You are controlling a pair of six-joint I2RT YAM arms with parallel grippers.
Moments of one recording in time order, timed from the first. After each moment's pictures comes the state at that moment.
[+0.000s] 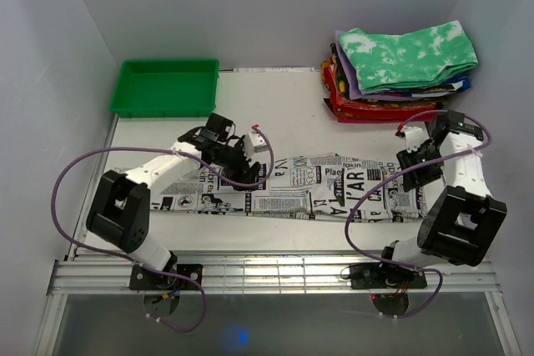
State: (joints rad) left arm -0.47 1.54 1.04 -0.51 0.64 0.55; right arm -0.30 1.43 1.14 -1.15 -0.23 -0.74
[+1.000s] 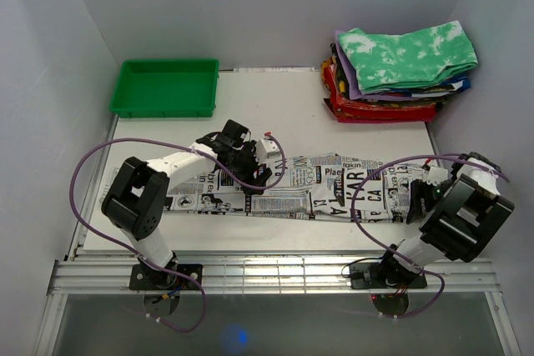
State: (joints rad) left arm -0.57 1.69 1.04 -0.39 0.50 0.48; right arm -0.67 1.49 0.89 -1.06 -0.20 -0.63
